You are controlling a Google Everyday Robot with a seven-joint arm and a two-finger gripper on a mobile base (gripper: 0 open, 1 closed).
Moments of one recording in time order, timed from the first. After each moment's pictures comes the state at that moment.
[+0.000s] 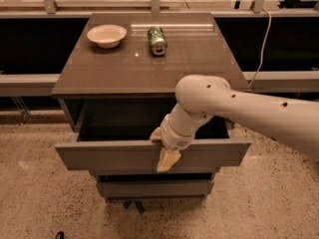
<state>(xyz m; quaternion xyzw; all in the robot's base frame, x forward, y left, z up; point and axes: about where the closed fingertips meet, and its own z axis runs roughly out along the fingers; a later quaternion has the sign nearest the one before) 0.499 -0.009 0.669 -0.77 0.60 0.13 0.15</state>
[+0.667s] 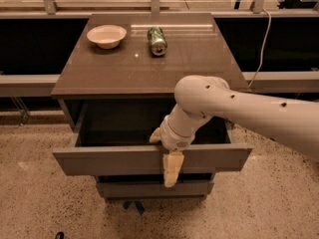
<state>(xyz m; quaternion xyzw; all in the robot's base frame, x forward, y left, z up) 0.499 -0.009 0.671 -0.77 0.60 0.13 0.15</state>
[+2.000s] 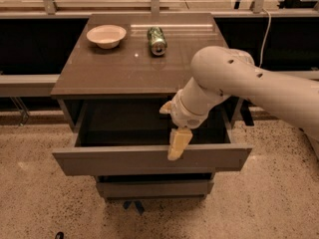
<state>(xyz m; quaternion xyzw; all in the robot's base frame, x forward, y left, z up) 0.529 -0.035 0.743 -0.74 0.64 0.08 0.20</state>
